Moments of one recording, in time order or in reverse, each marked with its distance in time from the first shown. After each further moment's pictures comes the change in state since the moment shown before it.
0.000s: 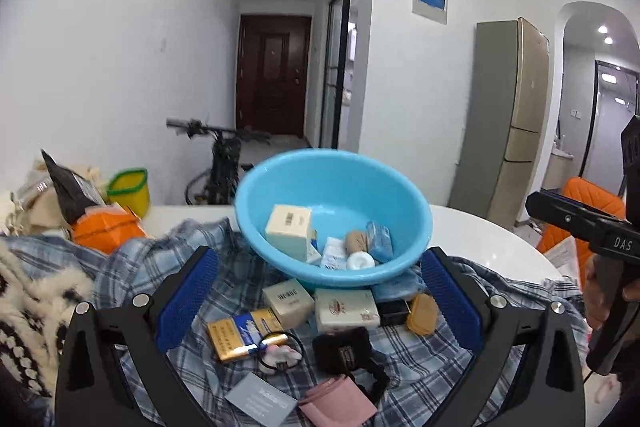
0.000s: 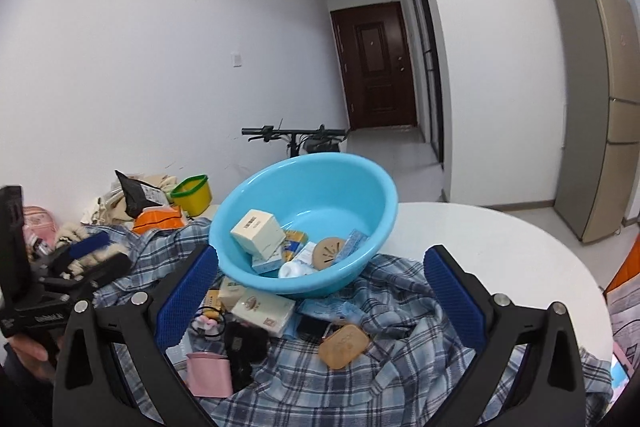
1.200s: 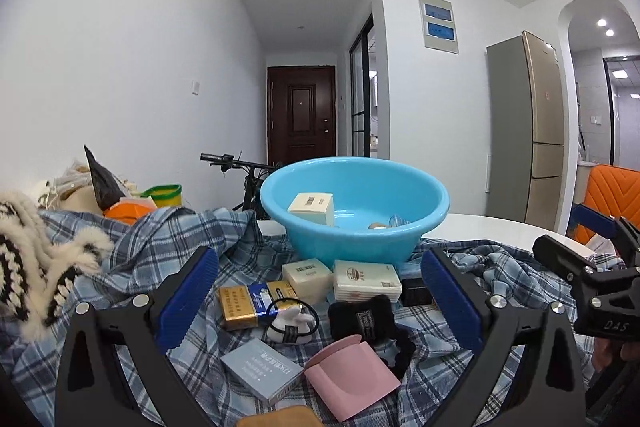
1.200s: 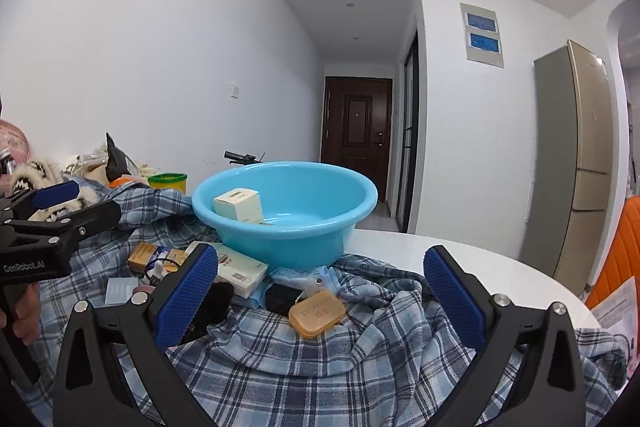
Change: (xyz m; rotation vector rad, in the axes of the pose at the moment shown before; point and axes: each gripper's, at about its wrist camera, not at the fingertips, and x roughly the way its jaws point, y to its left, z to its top) left arm -0.015 -0.019 -0.109 0.016 -0.183 0.123; right arm -0.025 0.030 -0.126 -0.188 -0.251 -0.113
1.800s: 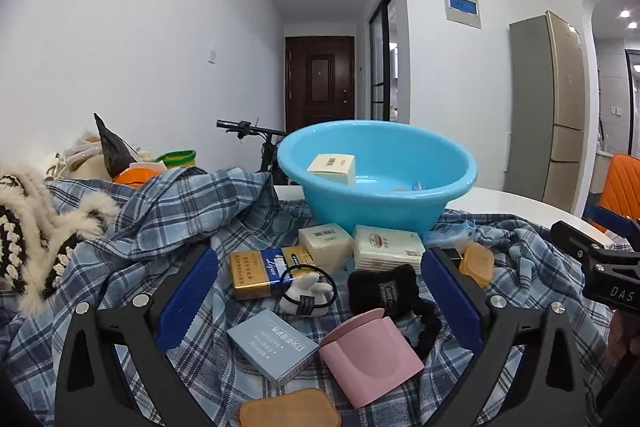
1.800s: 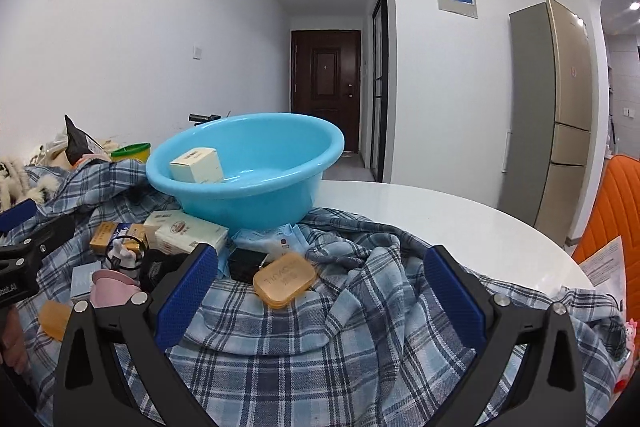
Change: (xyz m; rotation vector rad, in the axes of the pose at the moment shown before) left arm 0.024 0.004 -0.014 -0.017 0.120 0.069; right arm 0.032 -0.019 -0.010 0.080 0.186 -0.114
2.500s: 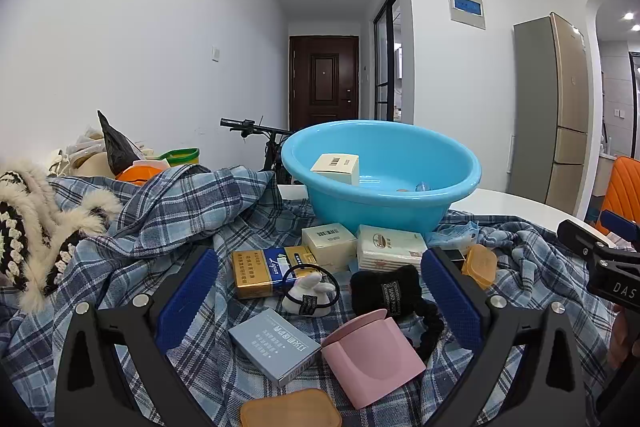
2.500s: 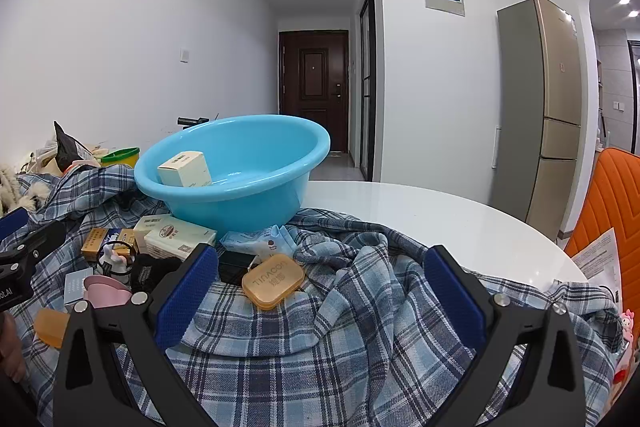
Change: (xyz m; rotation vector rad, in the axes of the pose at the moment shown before) left arm -0.001 0.000 0.001 -0.008 -0.004 0.011; right arm 0.000 -0.004 0.000 0.028 0.001 -0.039
